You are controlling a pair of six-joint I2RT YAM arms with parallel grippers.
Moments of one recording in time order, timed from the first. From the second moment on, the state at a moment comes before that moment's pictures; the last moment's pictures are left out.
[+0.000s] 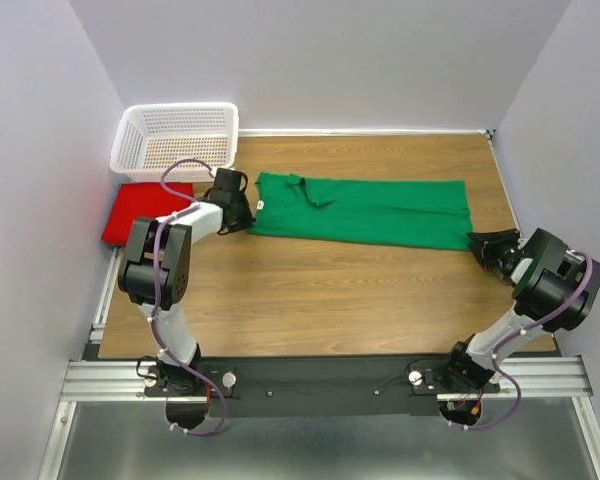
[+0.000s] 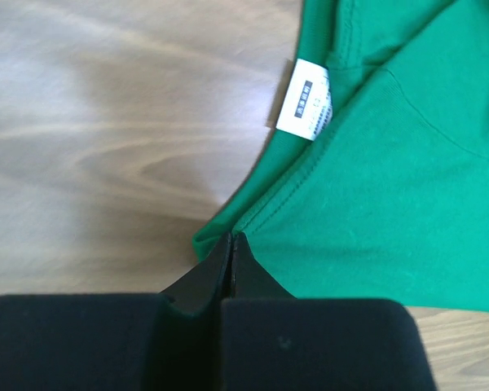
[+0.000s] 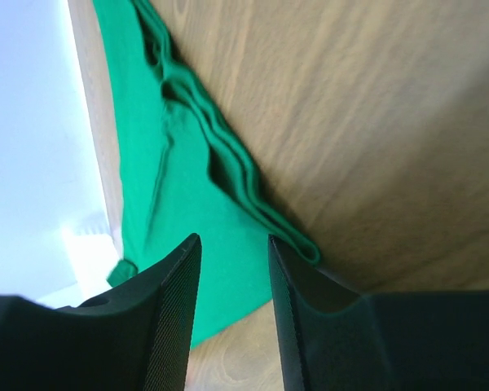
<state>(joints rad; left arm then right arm) -0.22 1.86 1.12 -0.17 0.03 -0.54 -0.64 1.73 0.59 0.44 -0.60 0.88</state>
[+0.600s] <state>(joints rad) -0.21 1.54 0.76 -0.19 0.07 -0.52 -0.66 1.49 0.46 0.23 -0.60 0.78</state>
